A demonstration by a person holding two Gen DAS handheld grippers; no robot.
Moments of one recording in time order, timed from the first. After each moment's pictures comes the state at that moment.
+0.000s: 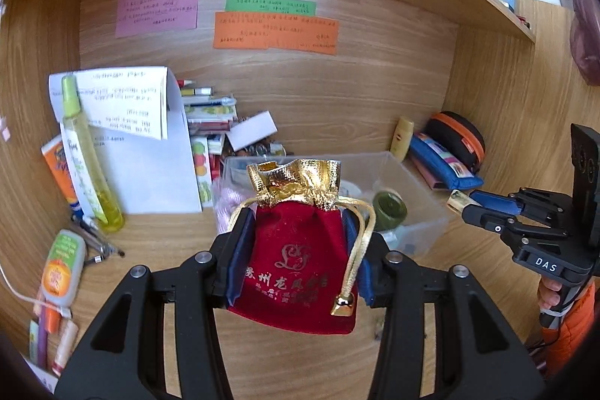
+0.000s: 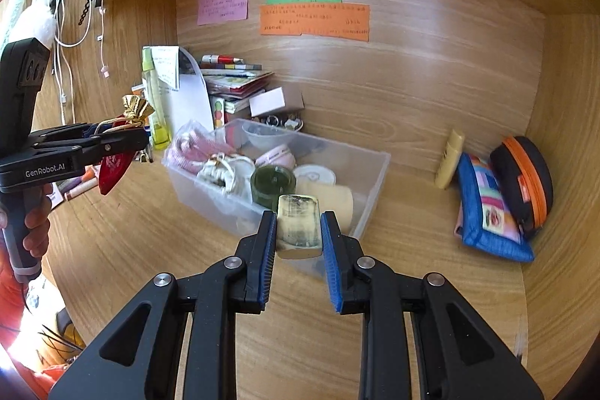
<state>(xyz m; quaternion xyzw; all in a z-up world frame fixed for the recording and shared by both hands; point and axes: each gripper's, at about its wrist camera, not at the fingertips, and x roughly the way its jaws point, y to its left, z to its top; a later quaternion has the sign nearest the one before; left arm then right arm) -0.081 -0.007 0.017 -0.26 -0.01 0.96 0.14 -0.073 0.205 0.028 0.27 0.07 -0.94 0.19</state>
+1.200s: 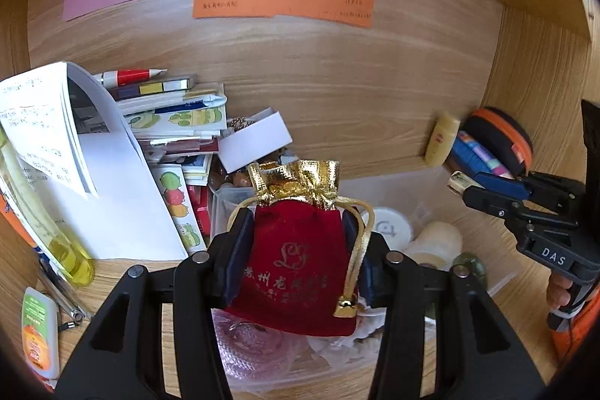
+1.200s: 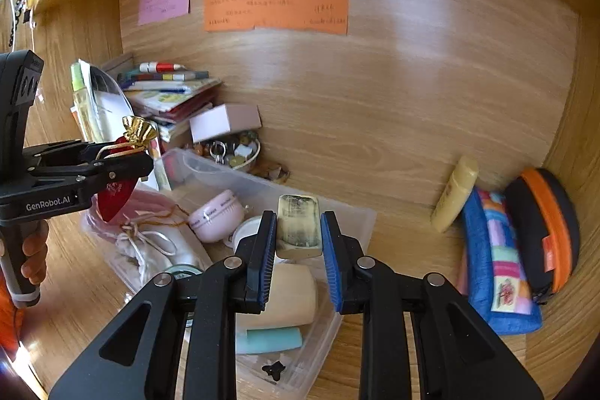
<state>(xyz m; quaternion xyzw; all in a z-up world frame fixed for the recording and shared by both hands) -0.199 0.005 -0.011 -0.30 0.01 0.94 0.14 -0.195 0.200 0.017 0.30 0.06 -0.94 0.15</state>
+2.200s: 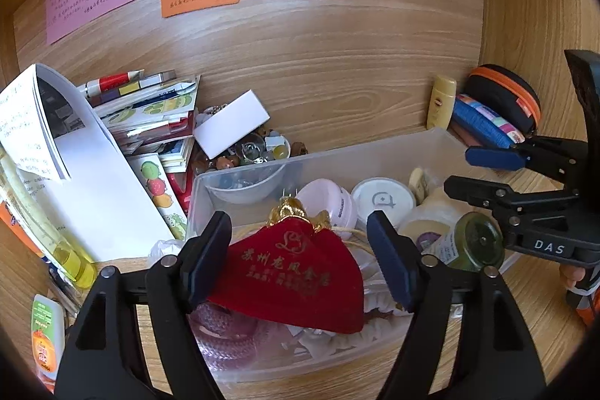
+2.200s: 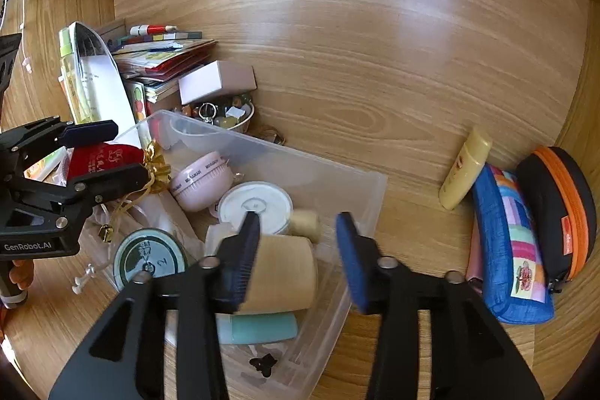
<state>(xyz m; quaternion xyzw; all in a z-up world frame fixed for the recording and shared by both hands) -0.187 0.032 -0.028 -0.30 0.08 0.94 0.12 -0.198 0.195 -0.007 0.32 0.08 -0.93 0.14</state>
